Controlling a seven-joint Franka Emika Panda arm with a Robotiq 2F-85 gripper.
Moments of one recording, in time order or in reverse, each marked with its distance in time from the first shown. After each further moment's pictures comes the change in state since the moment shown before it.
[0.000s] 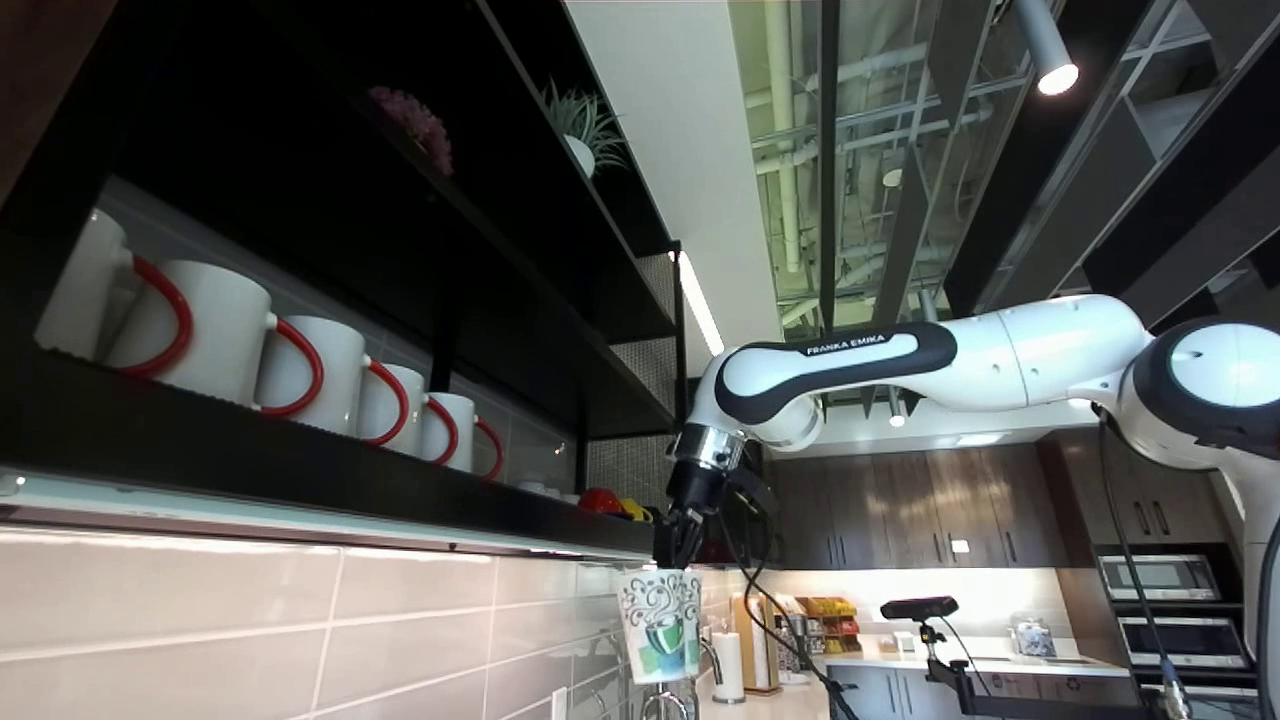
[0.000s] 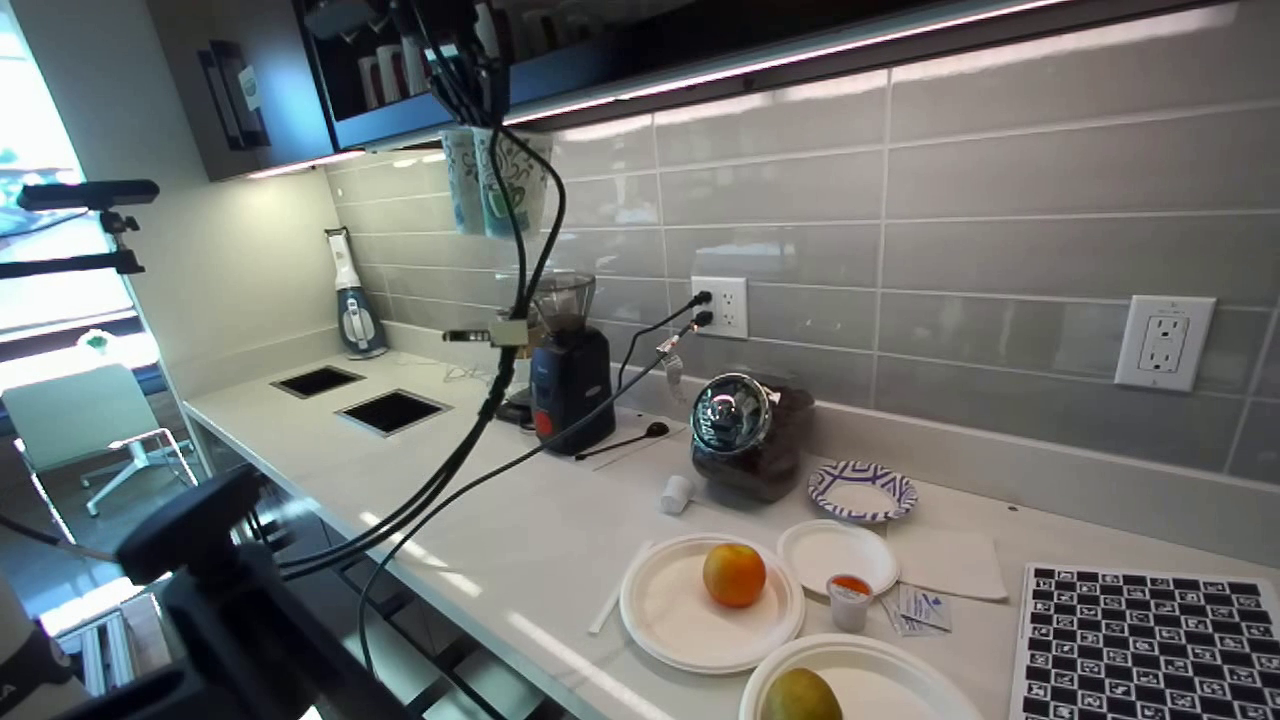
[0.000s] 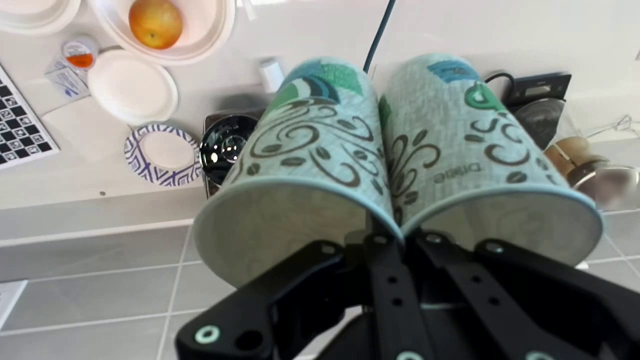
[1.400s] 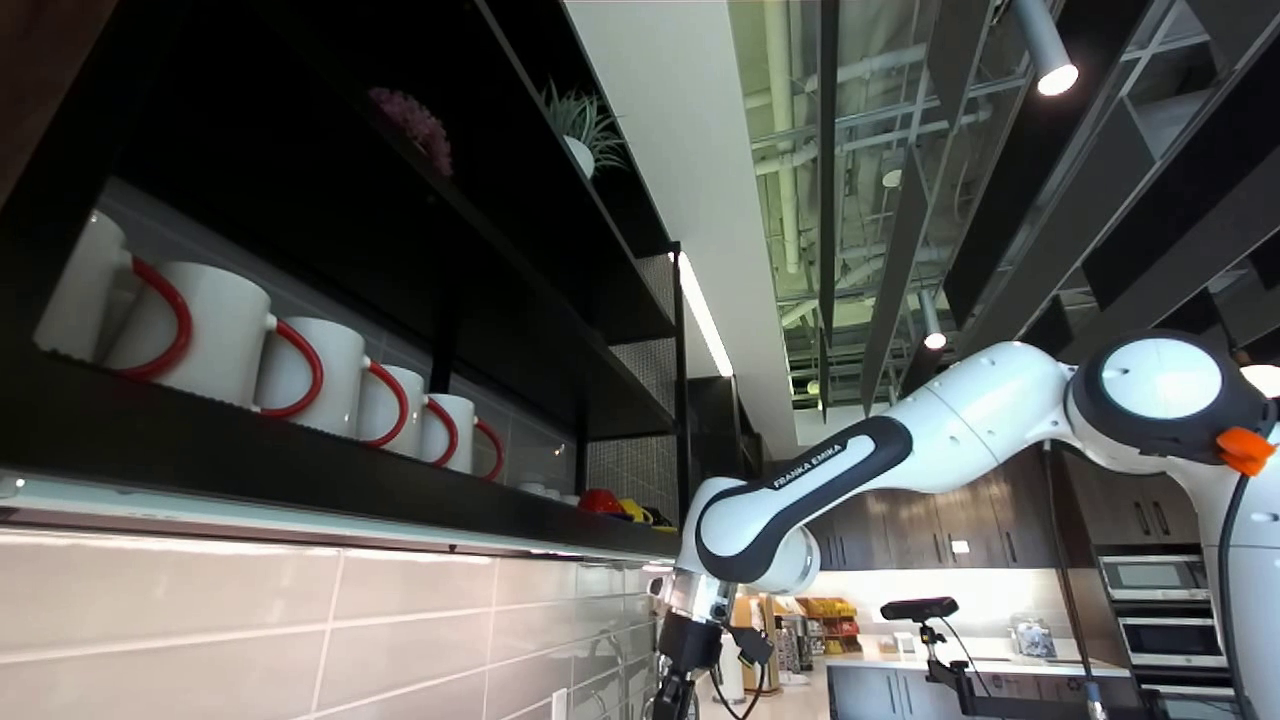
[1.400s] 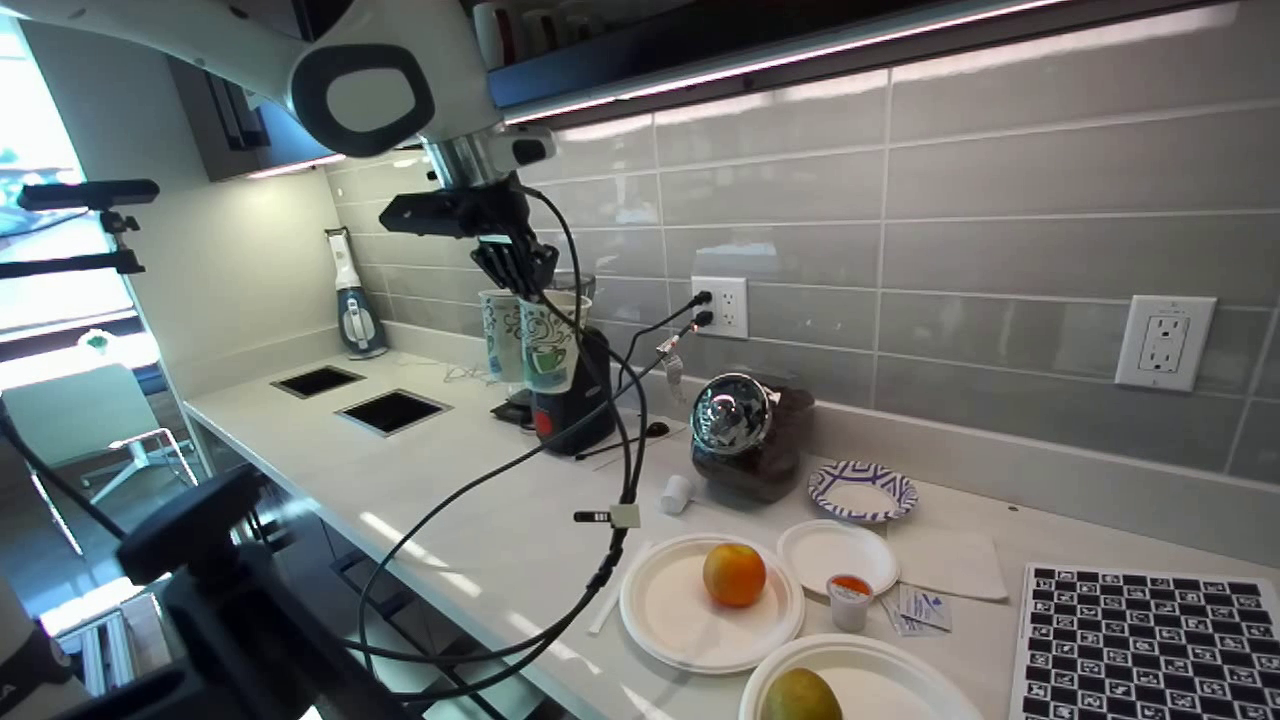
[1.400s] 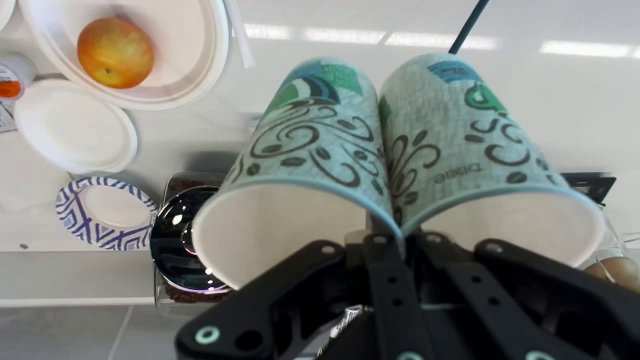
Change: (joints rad) arm 0.016 0.131 -0.029 -0.309 0.059 0.361 -0.234
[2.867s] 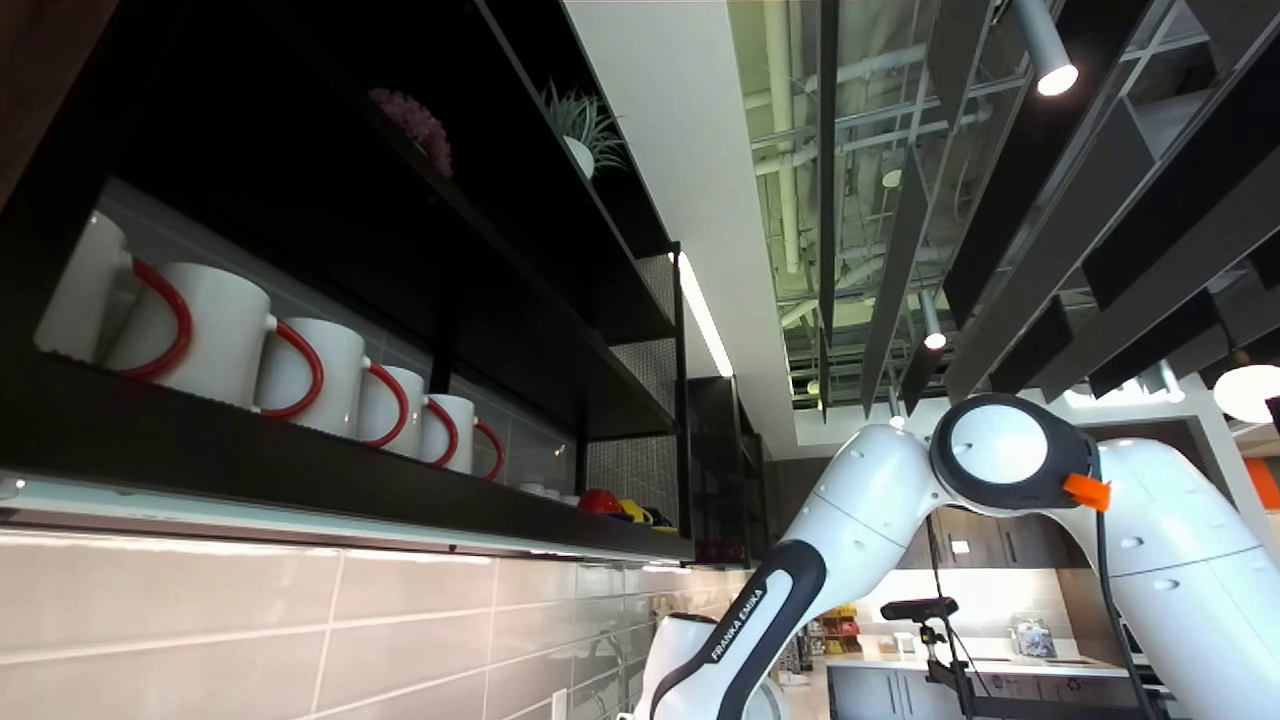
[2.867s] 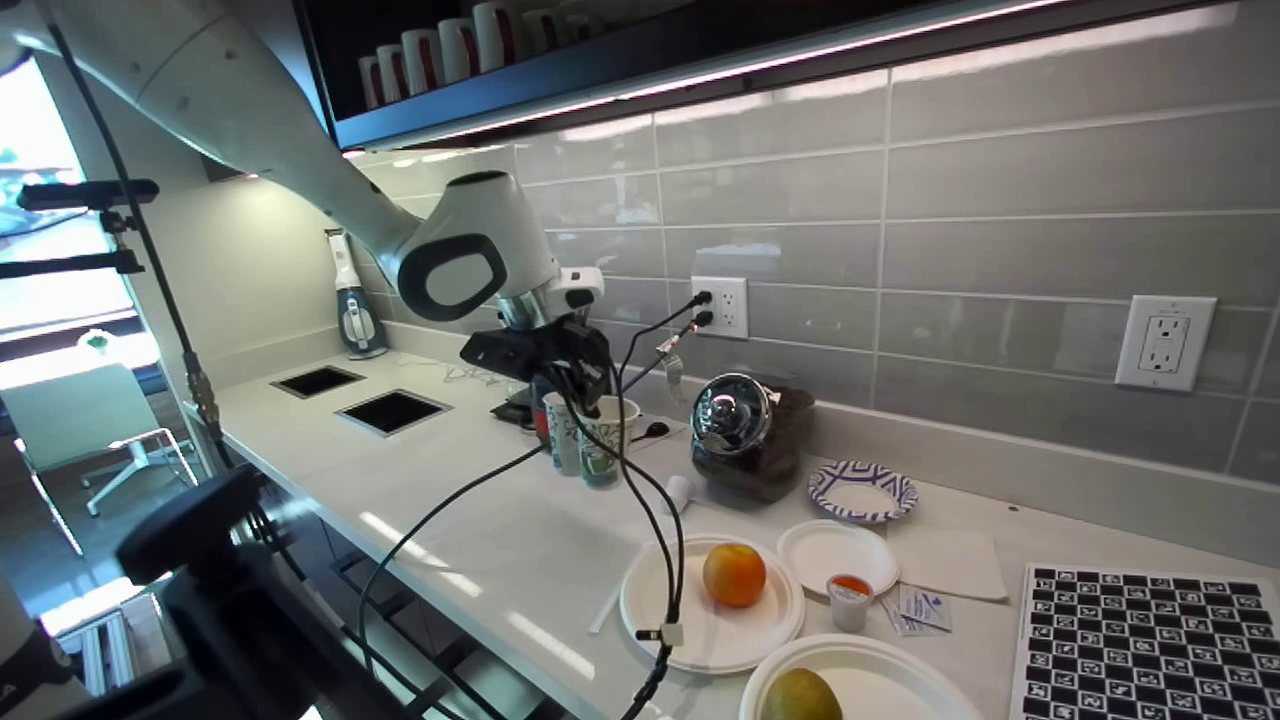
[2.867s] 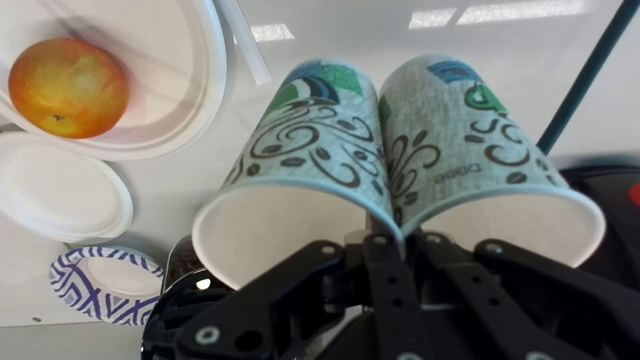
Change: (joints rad) arm -0.022 0.403 0.064 0.000 -0.008 0.446 0.150
